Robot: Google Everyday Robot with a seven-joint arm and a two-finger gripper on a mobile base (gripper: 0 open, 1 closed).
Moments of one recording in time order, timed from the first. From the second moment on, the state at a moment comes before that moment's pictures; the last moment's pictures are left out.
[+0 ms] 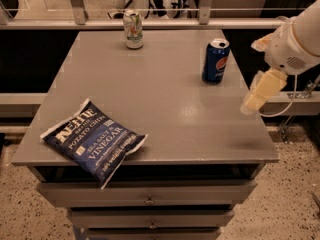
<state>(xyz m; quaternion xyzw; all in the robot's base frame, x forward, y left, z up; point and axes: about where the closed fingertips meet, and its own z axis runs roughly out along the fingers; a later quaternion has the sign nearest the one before) 0.531 -0.226 0.927 -0.56 0.78 0.00 0.27</state>
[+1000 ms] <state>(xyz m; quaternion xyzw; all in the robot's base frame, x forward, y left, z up) 0.639 -0.225 0.899 -0.49 0.78 0.03 0.39</state>
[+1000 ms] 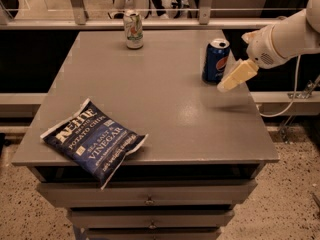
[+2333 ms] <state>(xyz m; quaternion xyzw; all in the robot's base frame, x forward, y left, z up) 0.673 -0.194 0.890 -0.40 0.77 0.15 0.47</state>
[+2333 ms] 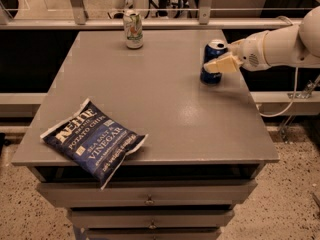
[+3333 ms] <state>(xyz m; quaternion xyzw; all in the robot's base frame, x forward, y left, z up) 0.632 -0.184 0.941 -0.41 0.72 0.25 0.50</state>
